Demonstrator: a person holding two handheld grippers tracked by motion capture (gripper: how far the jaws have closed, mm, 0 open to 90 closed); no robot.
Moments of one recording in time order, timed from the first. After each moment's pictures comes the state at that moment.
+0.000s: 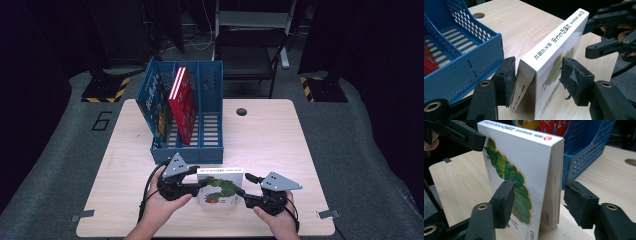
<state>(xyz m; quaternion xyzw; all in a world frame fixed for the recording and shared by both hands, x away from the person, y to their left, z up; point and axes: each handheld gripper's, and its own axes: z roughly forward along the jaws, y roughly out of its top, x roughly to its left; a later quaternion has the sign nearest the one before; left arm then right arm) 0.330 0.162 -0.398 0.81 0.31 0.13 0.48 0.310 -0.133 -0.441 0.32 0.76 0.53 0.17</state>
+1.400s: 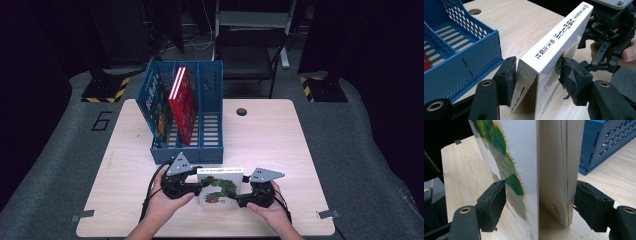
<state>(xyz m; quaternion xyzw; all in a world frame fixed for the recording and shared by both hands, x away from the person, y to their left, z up) 0.335 0.157 -0.405 0.82 0.30 0.11 0.47 0.348 -0.121 -0.485 0.30 0.80 0.51 0.09</state>
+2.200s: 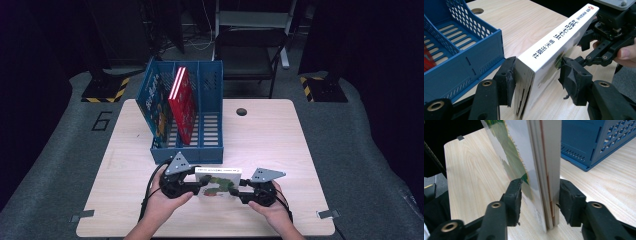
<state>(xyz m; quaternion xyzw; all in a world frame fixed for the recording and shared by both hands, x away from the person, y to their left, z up) 0.336 0.161 -0.404 0.82 0.31 0.12 0.47 0.349 -0.126 -0.484 0.29 0.81 0.50 0.08</state>
